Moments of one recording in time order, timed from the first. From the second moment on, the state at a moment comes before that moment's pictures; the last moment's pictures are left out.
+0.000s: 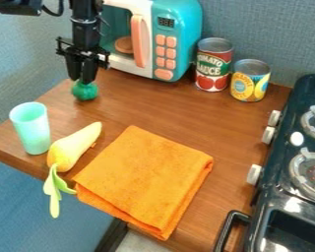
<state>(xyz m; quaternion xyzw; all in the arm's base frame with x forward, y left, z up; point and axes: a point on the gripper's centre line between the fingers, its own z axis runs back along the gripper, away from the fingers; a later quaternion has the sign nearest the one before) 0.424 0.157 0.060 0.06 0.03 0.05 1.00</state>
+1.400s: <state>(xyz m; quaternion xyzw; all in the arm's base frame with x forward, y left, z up) 0.357 0.163 0.080 0.09 0.06 0.09 0.99</state>
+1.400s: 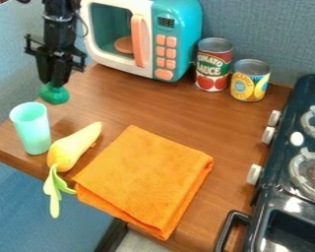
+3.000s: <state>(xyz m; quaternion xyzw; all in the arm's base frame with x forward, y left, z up) 0.325 0.186 0.057 0.05 0.10 0.12 0.99</state>
